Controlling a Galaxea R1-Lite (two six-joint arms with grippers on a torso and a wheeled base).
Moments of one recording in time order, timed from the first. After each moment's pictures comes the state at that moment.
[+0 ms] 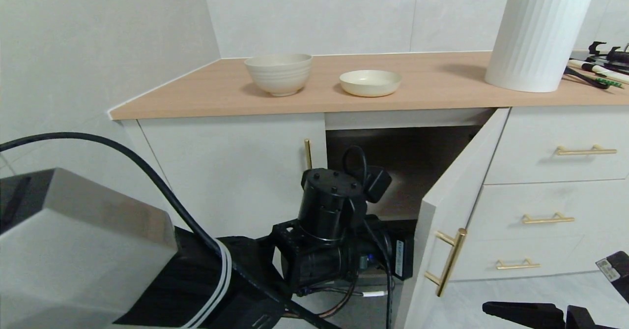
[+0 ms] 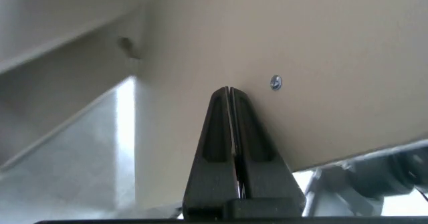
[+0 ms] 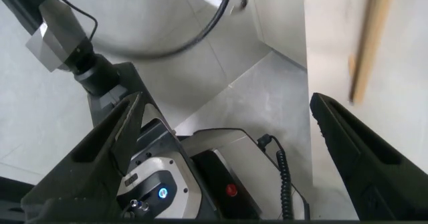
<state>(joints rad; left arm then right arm) -0.89 2.03 -0.99 -0.72 -0.21 -0.40 0.68 1.15 -0.06 -0.88 0.39 0.24</state>
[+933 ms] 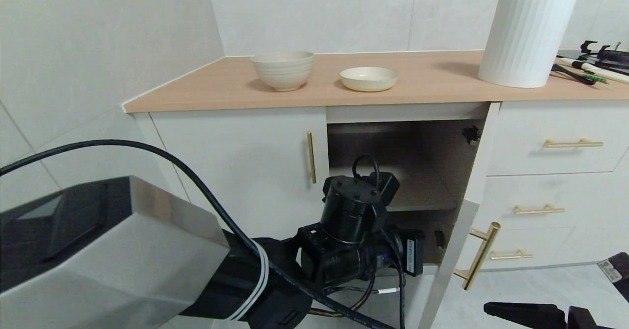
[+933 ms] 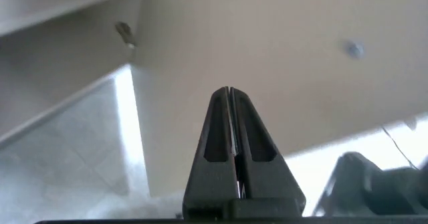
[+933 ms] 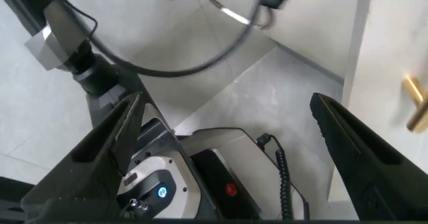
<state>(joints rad) -0.91 2.13 -1.07 -0.71 -0.14 -0.43 0.68 1.15 -0.05 -0.88 0.39 0.24</state>
